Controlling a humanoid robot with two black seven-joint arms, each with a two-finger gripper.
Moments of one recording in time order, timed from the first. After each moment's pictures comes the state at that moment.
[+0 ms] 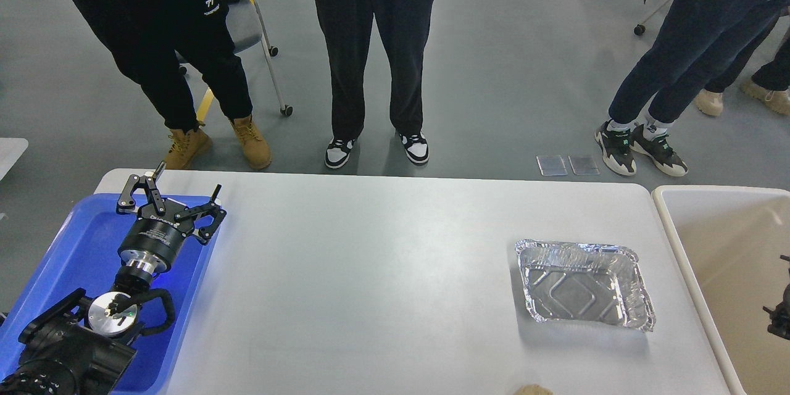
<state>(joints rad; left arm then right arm) -0.51 0.28 -1.02 -0.34 -0.23 -0.79 -0.19 0.67 -0.54 0.28 0.09 0.15 0.14 -0.10</state>
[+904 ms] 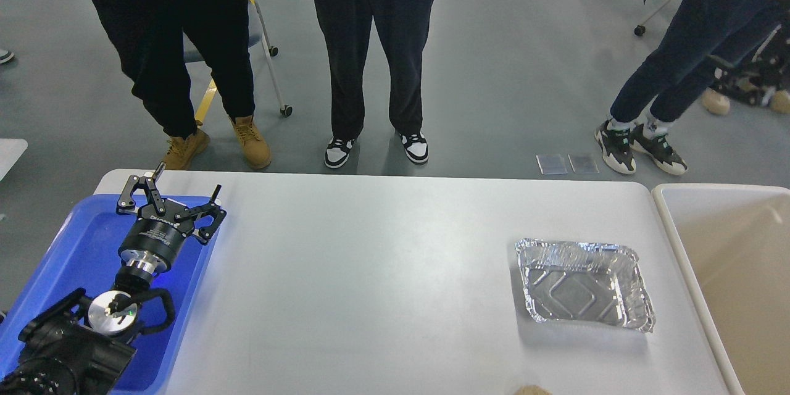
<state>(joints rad) -0.51 0.28 -1.02 -0.34 -0.23 -0.79 -0.19 1.06 -0.90 0.52 0.85 0.15 0.29 -0.10</state>
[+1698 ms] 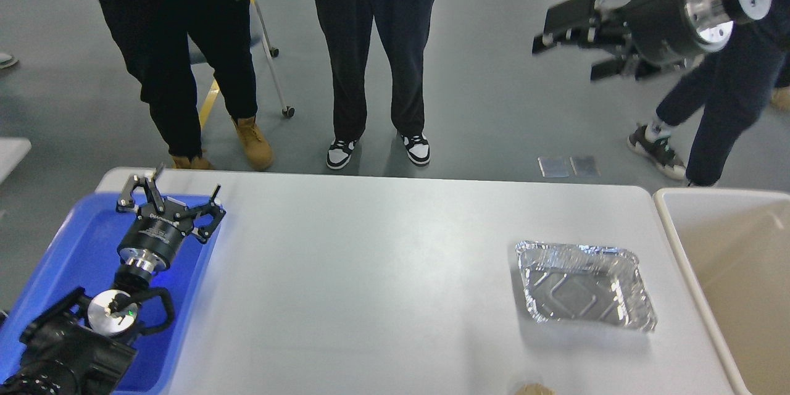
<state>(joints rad) -0.51 0.28 -1.02 -0.34 -0.22 -0.79 -0.19 2.18 -0.64 -0.77 1.35 -0.31 0.49 -0.14</state>
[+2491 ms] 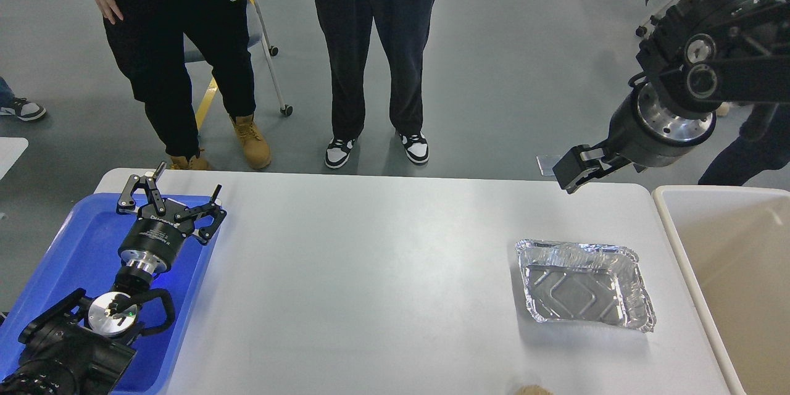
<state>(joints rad) -0.51 0.28 -1.02 -0.34 -0.22 -0.79 -0.19 2.31 -0.37 -1.12 1.53 -0.39 0.52 -0.13</state>
